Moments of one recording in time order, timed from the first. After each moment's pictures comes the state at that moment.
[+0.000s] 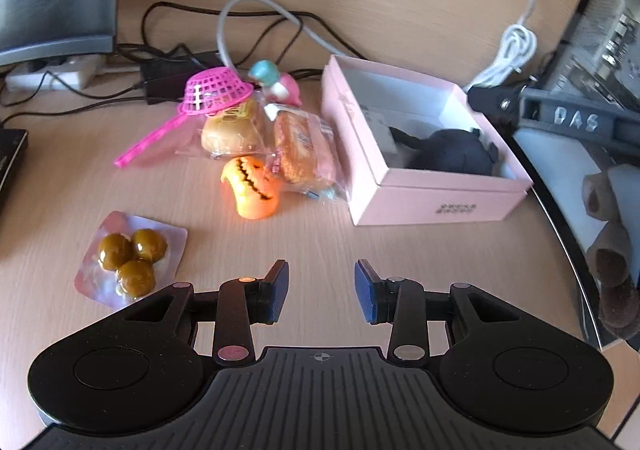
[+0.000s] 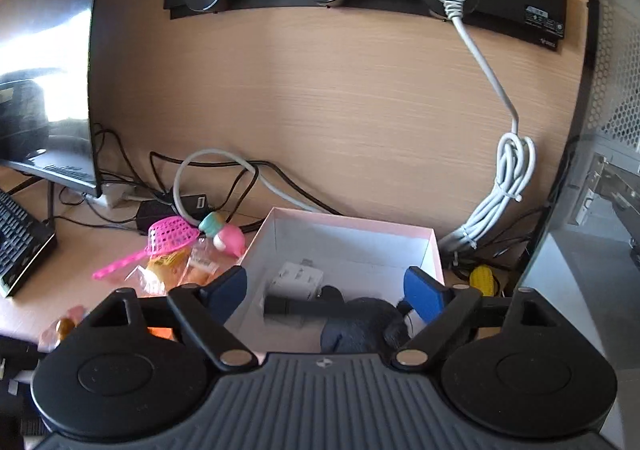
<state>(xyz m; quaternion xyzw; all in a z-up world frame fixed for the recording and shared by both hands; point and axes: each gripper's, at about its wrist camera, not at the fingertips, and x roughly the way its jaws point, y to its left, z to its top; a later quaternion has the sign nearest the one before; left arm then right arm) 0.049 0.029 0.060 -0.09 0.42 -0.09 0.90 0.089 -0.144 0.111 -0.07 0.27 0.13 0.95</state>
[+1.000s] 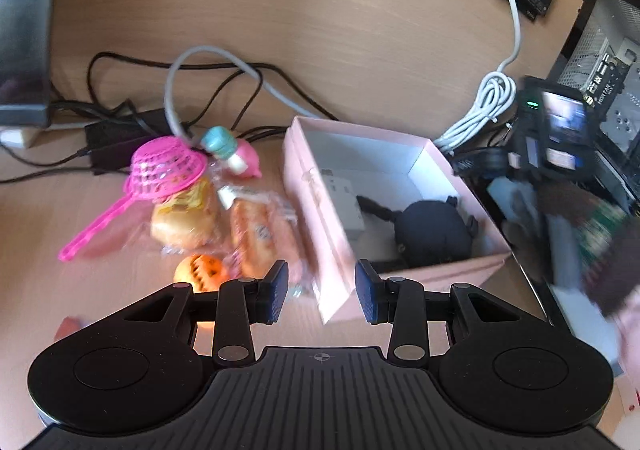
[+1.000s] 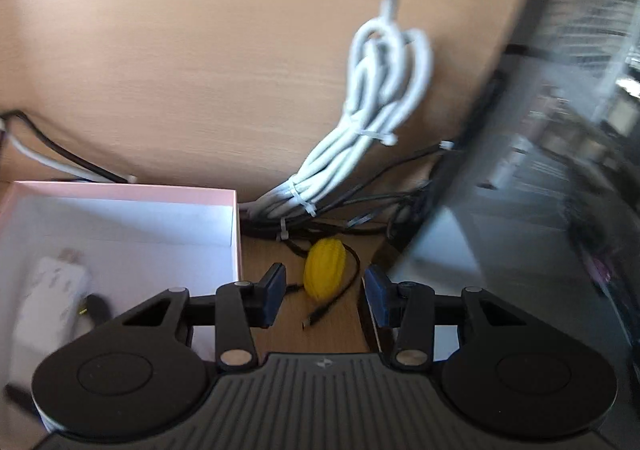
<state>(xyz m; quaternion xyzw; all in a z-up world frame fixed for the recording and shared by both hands) 0.097 0.013 0.079 -0.11 0.37 -0.14 0.91 0.258 -0.213 0.051 -0.11 0.39 -0.09 0.91</state>
